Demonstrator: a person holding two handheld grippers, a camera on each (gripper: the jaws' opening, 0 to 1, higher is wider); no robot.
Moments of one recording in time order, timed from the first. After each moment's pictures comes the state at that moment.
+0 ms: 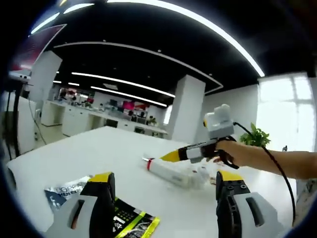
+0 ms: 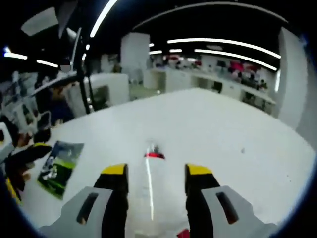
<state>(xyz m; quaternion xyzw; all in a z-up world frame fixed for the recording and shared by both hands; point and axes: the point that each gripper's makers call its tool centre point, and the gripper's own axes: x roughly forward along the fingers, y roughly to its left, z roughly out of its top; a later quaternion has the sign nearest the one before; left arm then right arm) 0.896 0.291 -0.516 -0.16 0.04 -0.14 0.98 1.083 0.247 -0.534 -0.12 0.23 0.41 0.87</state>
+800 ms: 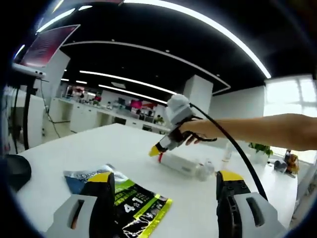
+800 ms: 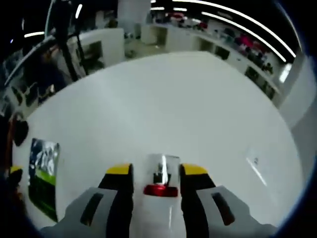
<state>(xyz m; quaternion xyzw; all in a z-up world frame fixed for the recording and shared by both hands) 0.871 0.316 -0.530 -0.17 0.05 -0.10 0.98 1.112 0.292 -0.575 -0.25 0.37 0.37 0.82</state>
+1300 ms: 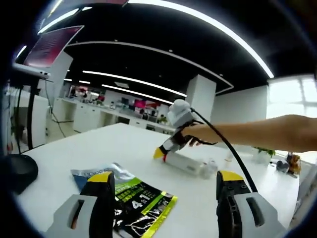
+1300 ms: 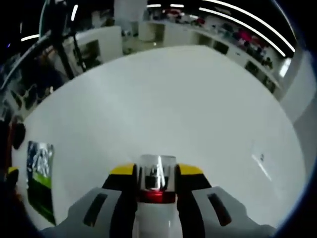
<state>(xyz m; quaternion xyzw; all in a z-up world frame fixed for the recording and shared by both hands) 0.863 0.327 -0.531 -0.17 0.05 -0.09 0.98 1.113 0.289 -0.590 -0.24 0.39 0.36 0.81</state>
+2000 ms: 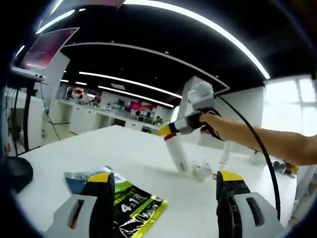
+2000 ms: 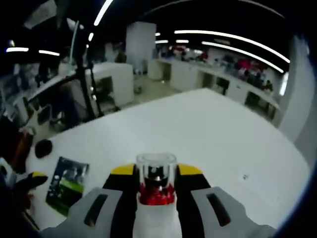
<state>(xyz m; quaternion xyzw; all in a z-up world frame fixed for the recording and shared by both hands) 0.861 0.311 -0.522 -0.17 0.04 -0.10 0.98 1.088 0.281 -0.483 -0.17 0.22 0.43 0.86</state>
